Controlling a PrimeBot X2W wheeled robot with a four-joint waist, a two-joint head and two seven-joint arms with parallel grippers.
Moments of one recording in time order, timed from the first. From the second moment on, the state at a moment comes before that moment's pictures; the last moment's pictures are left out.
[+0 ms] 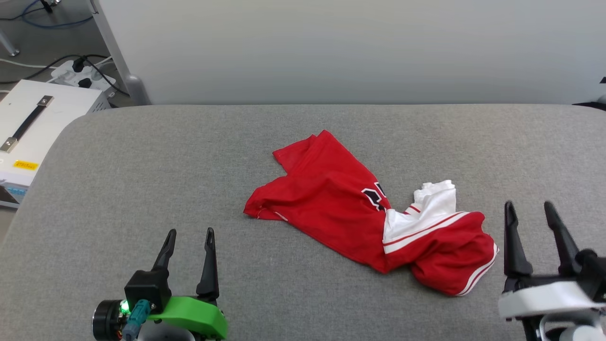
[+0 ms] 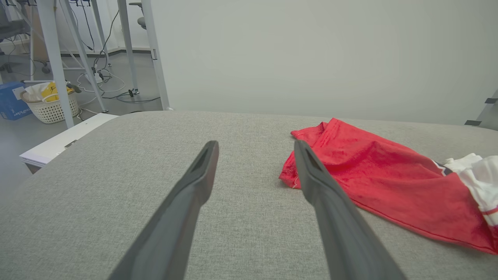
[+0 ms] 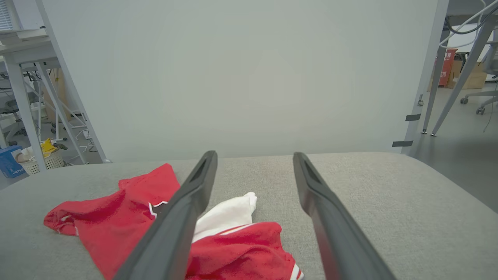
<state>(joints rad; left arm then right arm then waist) 0.02 0.06 -0.05 0.15 -0.13 -0.03 -0.26 0.06 -0.05 -0.09 -0.02 0.16 0.13 -0.26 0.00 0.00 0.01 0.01</state>
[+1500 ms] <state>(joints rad) -0.15 0.05 -0.15 0.14 -0.20 0.01 -0.26 -0.64 -0.83 0.86 0.31 0.91 0.13 0.69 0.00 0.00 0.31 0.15</state>
